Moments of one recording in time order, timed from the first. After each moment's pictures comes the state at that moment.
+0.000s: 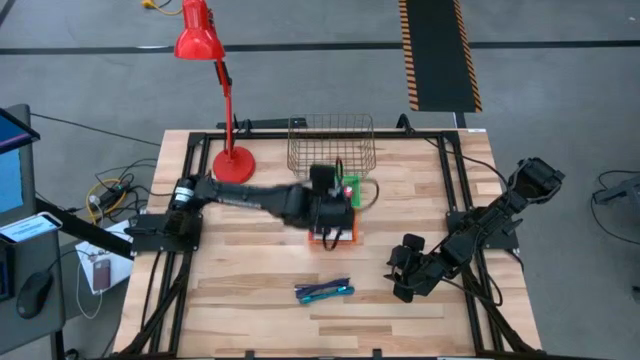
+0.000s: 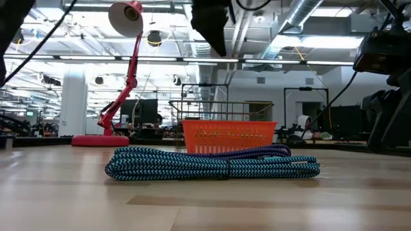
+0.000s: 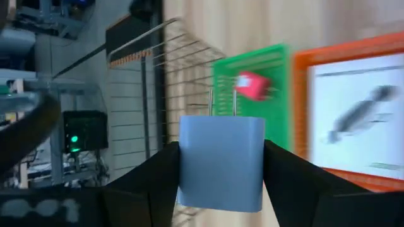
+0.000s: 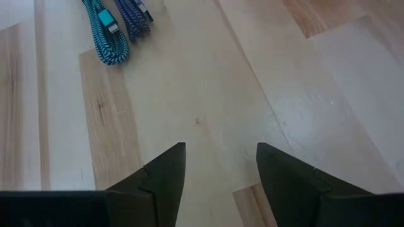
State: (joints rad) left arm -0.13 2.04 2.02 -1.14 -0.72 0.17; right arm 0.71 1.41 0.50 -0.13 0.42 0.93
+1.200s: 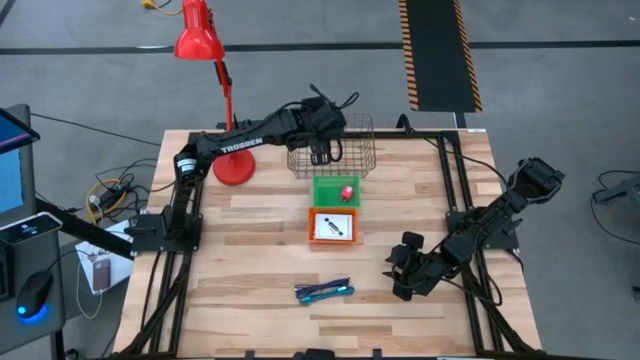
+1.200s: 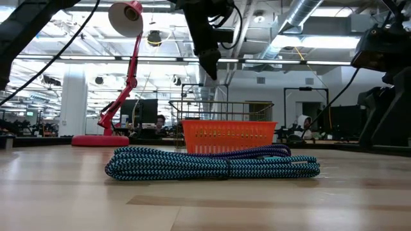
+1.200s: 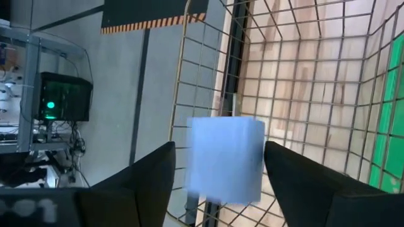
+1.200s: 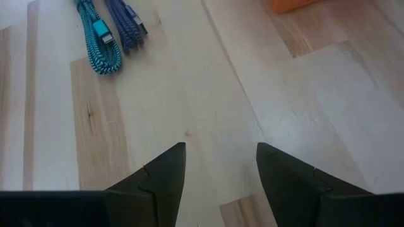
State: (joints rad) left arm 0.35 2.05 2.05 -0.92 -0.48 0.45; right arm 0.71 1.41 0.50 -0.13 0.48 0.88
